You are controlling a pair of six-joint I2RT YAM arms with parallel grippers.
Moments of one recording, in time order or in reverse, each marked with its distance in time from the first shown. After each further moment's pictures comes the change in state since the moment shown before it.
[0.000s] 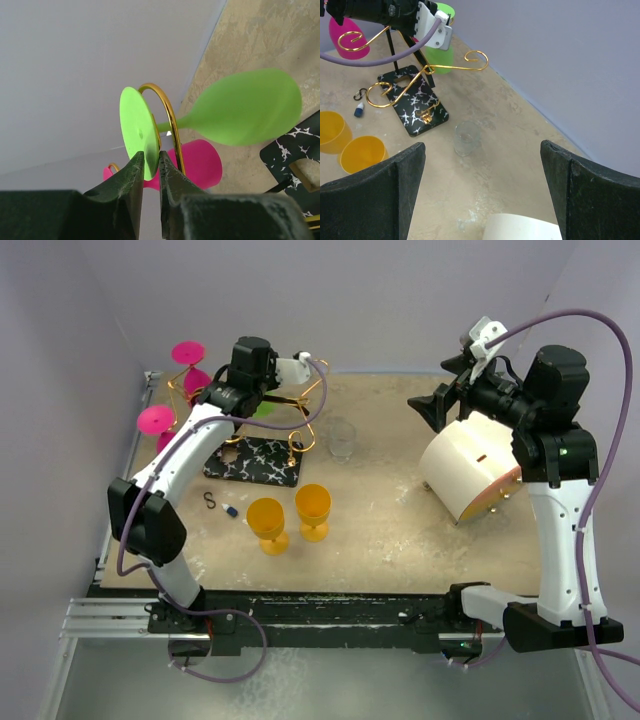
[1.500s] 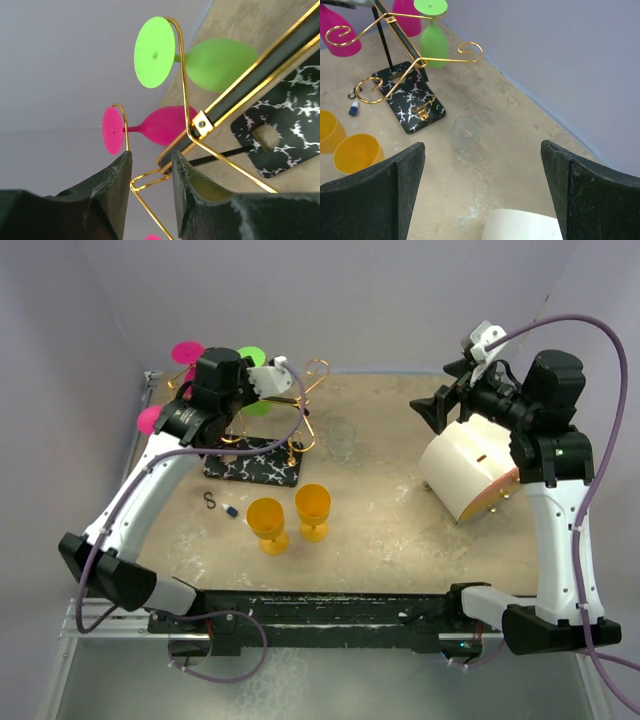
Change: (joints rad) left arm -0.022 -0.272 -0.095 -0.179 0.018 -0.127; right arm -0.027 -0.014 -0.065 0.038 0.000 0.008
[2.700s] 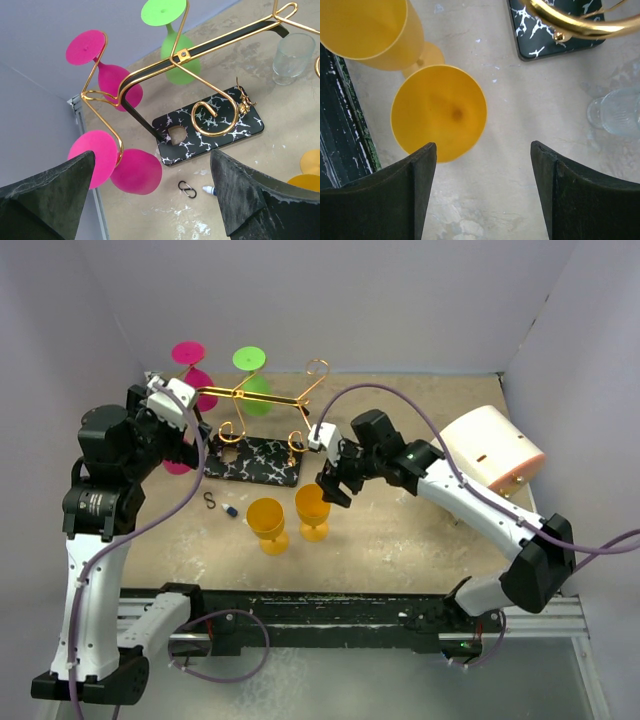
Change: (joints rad) left arm 0.372 -0.552 -0.254 -0.131 0.539 -0.587; right arm 0.656 0.265 -0.350 0.037 0.296 -0.063
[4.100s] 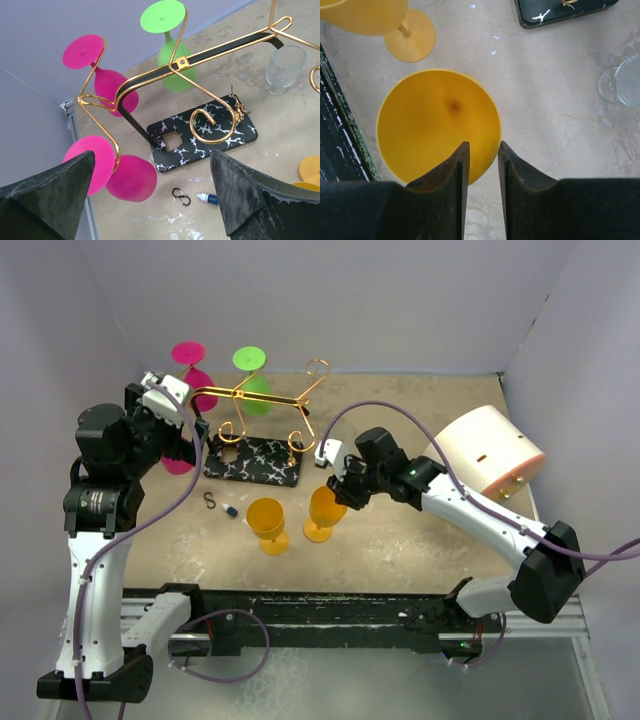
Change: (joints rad) left arm 0.052 0.004 -0.021 0.045 0.069 -0.047; right arm 0.027 -0.066 -0.182 0.075 0.089 0.018
